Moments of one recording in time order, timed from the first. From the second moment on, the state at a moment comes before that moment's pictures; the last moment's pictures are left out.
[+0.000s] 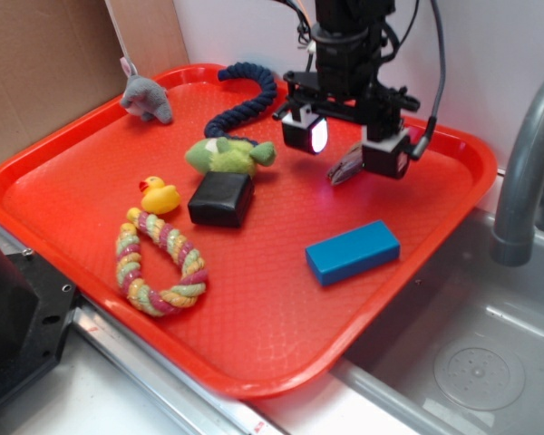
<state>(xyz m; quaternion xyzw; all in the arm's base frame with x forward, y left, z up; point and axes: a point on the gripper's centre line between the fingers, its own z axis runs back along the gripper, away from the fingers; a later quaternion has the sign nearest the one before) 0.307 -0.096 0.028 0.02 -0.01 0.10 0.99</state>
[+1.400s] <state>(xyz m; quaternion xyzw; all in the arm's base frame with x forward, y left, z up) 0.221 -0.029 0.155 0.04 -0.08 0.13 0.99</state>
